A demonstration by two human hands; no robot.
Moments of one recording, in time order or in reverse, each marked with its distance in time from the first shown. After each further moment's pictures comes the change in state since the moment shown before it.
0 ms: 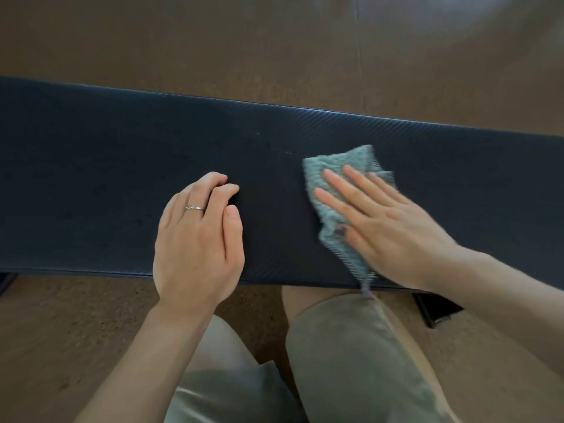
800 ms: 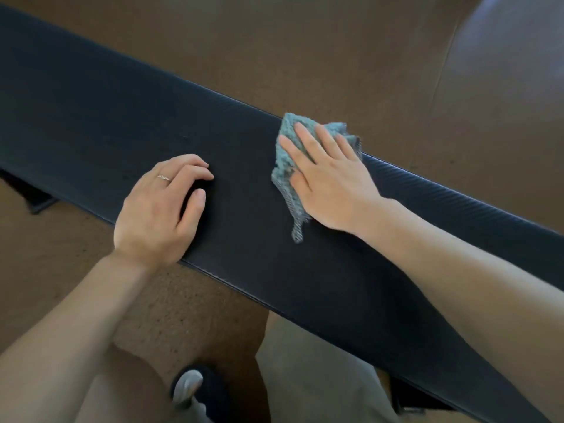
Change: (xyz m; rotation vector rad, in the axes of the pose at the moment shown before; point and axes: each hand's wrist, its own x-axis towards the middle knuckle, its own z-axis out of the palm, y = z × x) left_hand 0.005 0.024 0.000 0.065 -0.019 -0.200; right_hand 0.114 0.053 -0.019 0.055 0.050 -0.146
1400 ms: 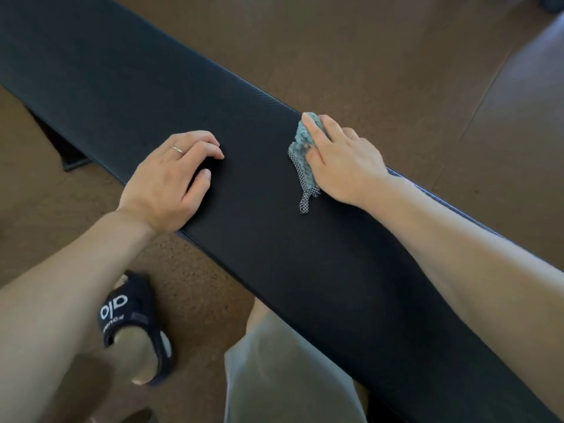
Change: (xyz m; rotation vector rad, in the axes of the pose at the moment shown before) left_hand -0.004 0.001 0.000 0.076 -0.023 0.007; right_hand 0.031 0.024 -0.006 0.108 0.004 -0.070
